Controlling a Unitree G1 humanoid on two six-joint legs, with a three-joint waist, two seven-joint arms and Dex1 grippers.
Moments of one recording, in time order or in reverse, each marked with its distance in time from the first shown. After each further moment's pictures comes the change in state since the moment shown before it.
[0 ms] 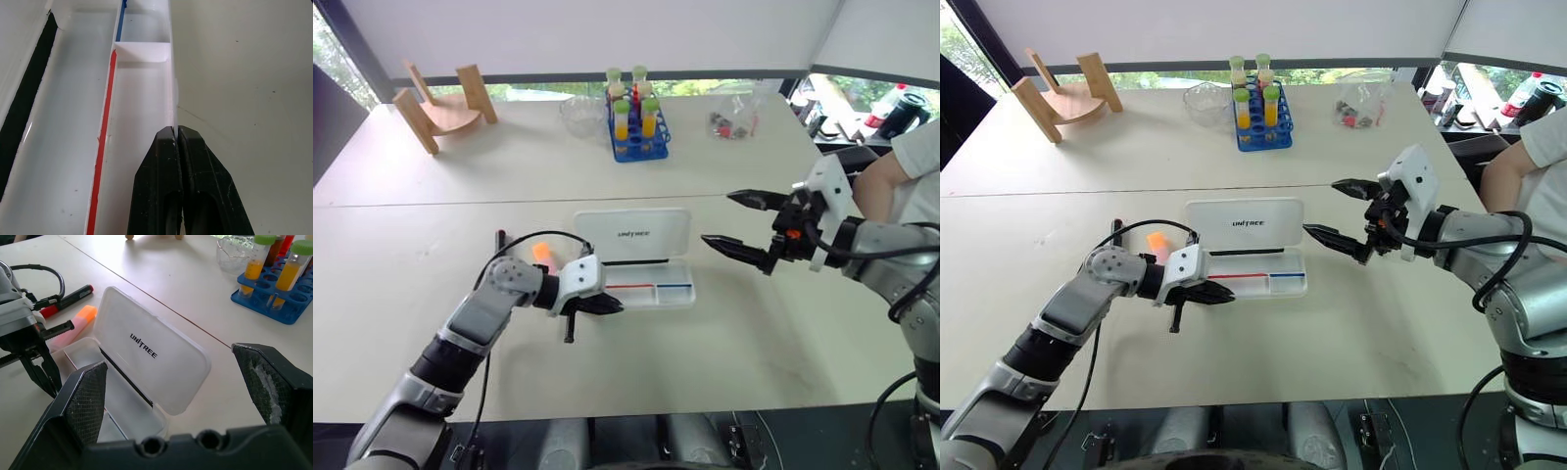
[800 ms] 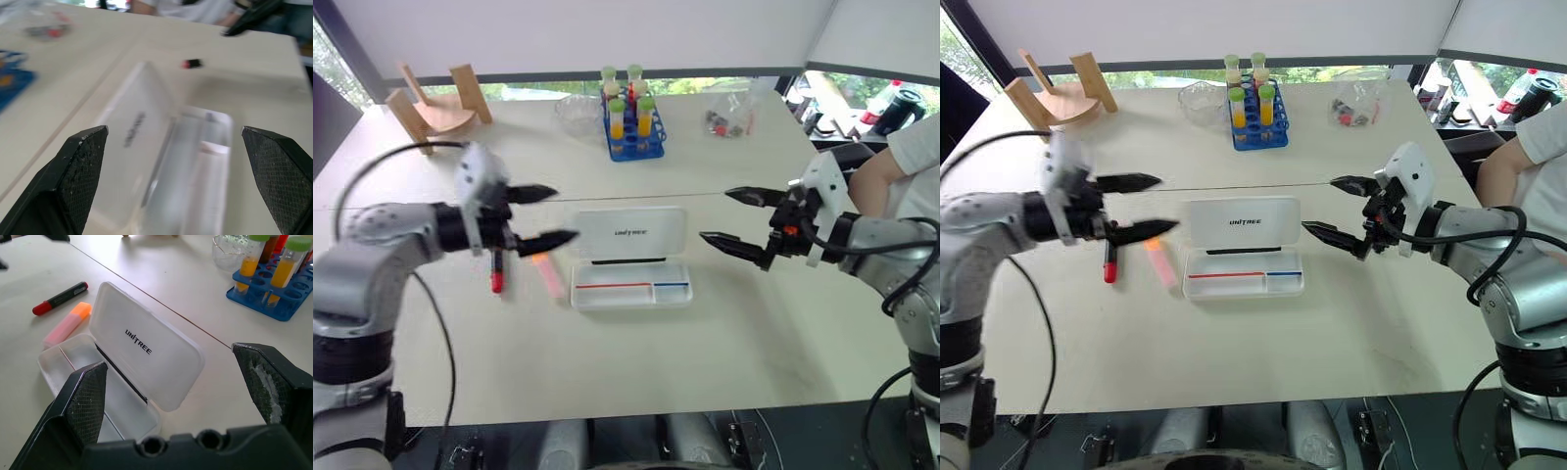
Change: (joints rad) left arm -0.030 0.190 0.570 -0.289 -0.393 0.485 0.278; right arm -0.031 0.009 0.028 0.039 -0.033 -0.029 0.020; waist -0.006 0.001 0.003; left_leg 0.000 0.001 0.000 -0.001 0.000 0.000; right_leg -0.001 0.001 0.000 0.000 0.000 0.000
